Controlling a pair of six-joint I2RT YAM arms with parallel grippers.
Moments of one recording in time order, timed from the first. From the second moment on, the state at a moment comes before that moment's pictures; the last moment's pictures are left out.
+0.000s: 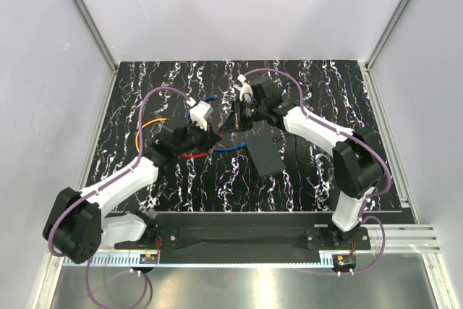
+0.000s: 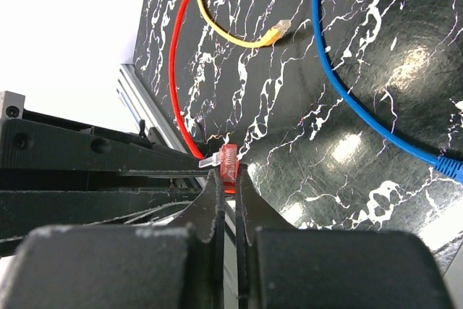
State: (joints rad) left arm -0.55 1.19 0.66 0.13 0.25 -0.18; right arm 0.62 1.80 1.37 -0.21 -0.62 0.63
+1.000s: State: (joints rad) left arm -0.58 1.13 0.61 -0.01 0.39 0.15; right arm 0.51 1.81 1.31 -0.33 -0.89 0.58
